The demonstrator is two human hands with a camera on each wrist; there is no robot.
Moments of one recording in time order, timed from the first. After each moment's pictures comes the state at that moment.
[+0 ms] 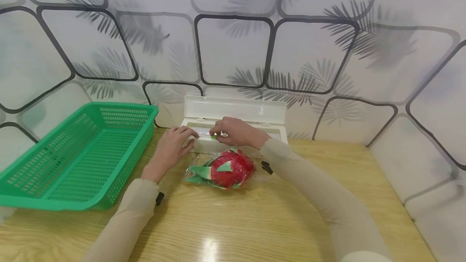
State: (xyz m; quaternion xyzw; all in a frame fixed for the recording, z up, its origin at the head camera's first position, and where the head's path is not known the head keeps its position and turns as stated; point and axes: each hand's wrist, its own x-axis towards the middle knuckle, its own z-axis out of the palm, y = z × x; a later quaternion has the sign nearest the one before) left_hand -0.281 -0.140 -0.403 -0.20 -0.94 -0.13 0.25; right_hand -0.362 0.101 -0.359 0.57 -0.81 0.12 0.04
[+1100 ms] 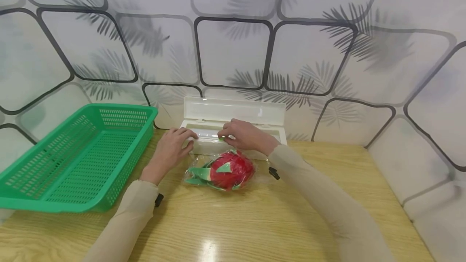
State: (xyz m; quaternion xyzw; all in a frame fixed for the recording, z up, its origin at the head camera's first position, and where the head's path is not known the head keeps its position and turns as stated) left_hand -0.282 -0.139 -0.404 -0.21 -0.94 -0.15 0.25; right_hand -0.350 0.124 -0.359 0.53 -0.84 0.08 0.06
